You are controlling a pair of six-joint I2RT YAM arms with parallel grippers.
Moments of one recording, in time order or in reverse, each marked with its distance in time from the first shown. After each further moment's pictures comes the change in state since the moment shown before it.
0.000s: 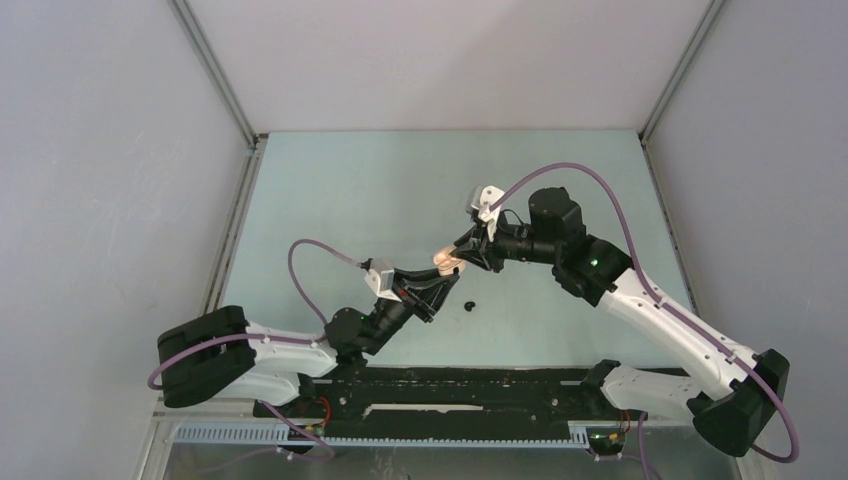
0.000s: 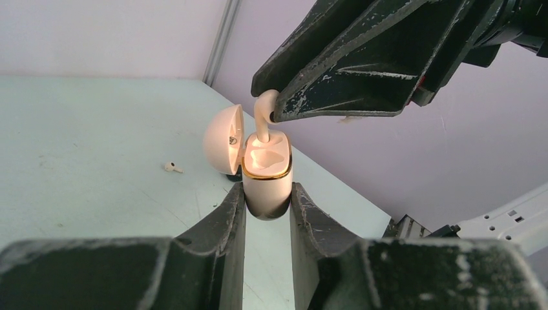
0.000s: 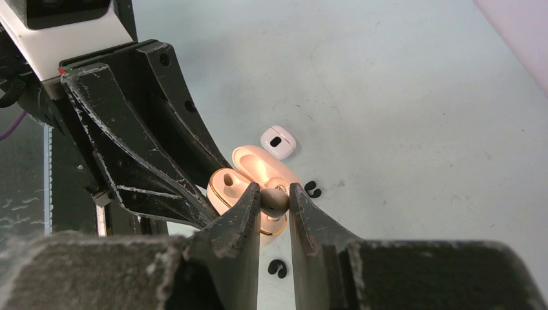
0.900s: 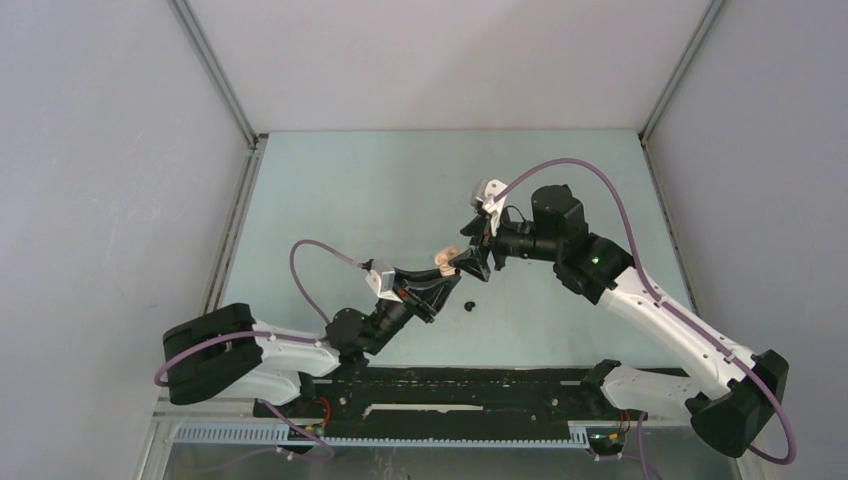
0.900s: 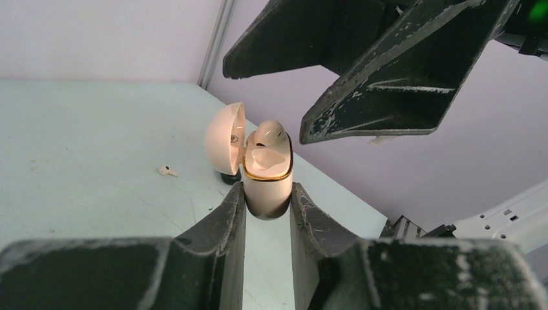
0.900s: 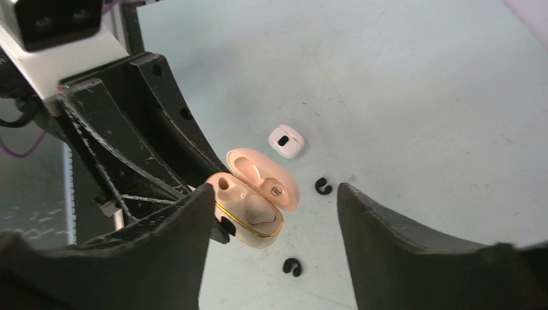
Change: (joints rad) left arm 0.000 0.031 0.000 0.048 0.012 0.003; right arm -0.029 0.004 -0.001 0.003 -0.010 0.074
